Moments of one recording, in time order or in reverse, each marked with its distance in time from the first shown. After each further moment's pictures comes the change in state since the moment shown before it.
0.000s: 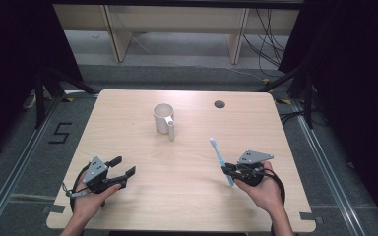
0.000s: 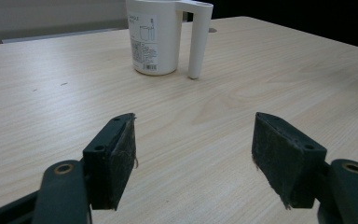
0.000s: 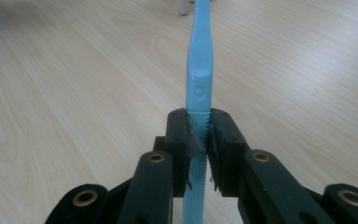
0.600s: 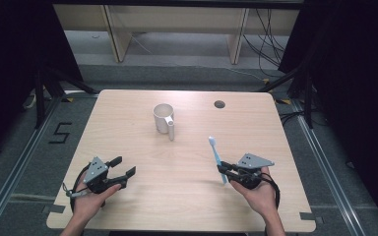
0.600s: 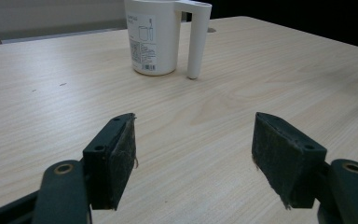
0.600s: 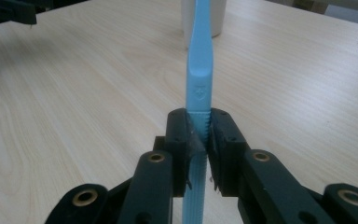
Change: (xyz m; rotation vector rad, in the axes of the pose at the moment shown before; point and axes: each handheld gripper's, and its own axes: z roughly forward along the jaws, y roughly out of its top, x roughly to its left) left arm 0.000 0.001 0.001 -0.005 -0.006 0.016; right arm 0.008 -0.008 0.009 -0.156 0.021 0.015
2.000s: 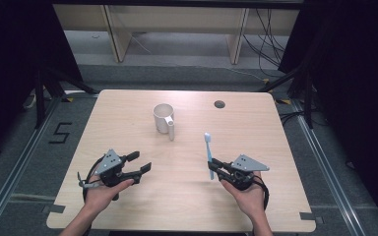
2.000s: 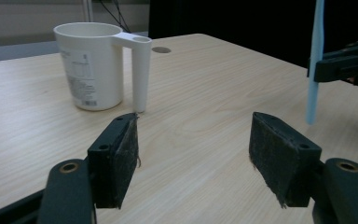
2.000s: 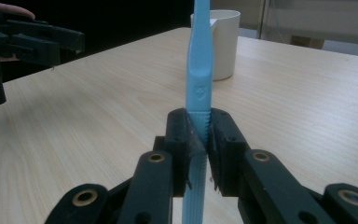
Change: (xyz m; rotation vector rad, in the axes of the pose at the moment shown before) left arm -0.029 0.033 0.027 -0.012 -0.152 -0.031; right arm 0.018 0.000 0.020 -0.180 0.033 0.059
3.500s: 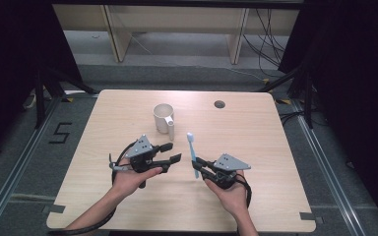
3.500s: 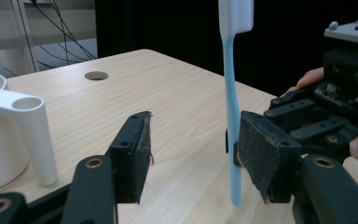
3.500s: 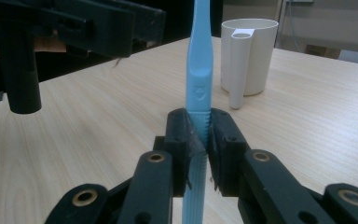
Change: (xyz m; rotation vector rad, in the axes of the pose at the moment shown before) left arm -0.038 0.045 0.065 -0.005 -0.192 0.000; right arm 0.025 0.006 0.036 -0.015 0.026 -0.028
